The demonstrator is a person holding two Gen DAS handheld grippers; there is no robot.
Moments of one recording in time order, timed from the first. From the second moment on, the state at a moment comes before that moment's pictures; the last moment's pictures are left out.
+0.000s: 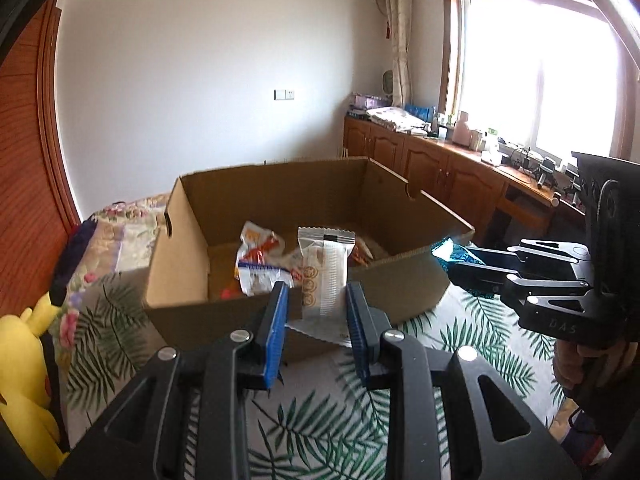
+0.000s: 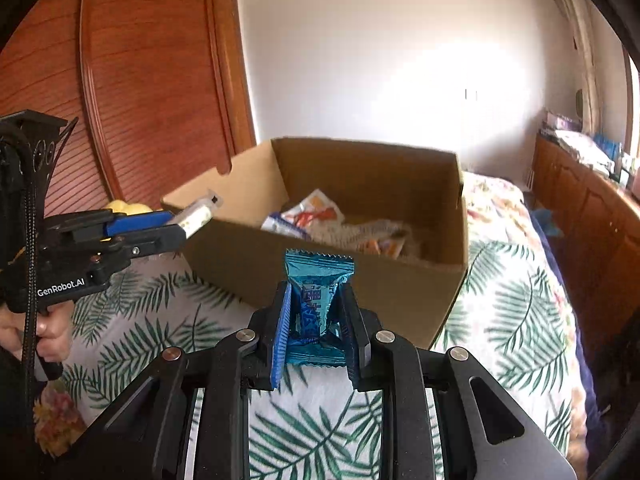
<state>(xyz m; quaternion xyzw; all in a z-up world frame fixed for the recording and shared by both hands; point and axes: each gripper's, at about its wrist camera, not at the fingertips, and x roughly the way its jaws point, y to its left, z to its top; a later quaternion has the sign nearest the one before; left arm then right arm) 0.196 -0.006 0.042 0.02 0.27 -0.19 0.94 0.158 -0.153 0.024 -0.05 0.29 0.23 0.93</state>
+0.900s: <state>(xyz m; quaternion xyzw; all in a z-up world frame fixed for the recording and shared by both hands) 0.287 0.000 0.033 0.02 0.29 -0.16 0.95 0.240 -0.128 0.027 -0.06 0.28 0.22 0.93</state>
